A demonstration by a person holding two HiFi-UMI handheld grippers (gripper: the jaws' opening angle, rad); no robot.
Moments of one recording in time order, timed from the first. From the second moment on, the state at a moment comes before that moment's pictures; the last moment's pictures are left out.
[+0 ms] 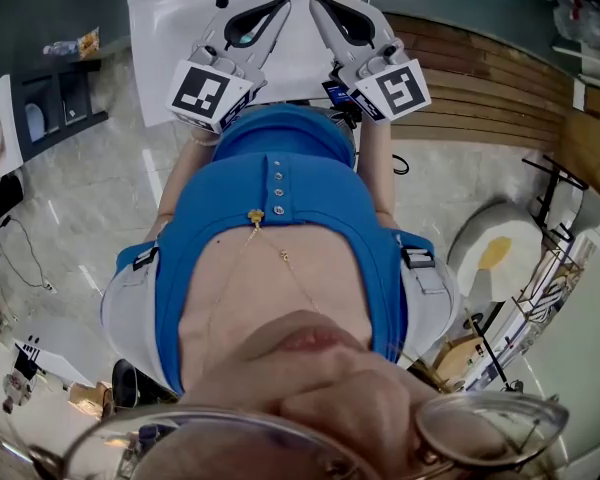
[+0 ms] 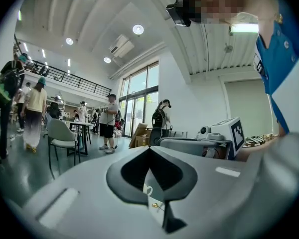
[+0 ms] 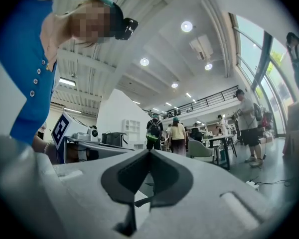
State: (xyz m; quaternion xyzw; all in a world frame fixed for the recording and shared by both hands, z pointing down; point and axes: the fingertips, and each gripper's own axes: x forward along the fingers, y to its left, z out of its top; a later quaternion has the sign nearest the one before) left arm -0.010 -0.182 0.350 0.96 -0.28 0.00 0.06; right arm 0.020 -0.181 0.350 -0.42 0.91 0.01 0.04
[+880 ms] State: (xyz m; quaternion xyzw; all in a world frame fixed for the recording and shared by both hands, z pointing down) left arm -0.007 -0.181 0.353 0.96 -0.28 0.02 0.07; right arm 0.017 -0.177 0.353 -0.41 0.91 0.00 0.03
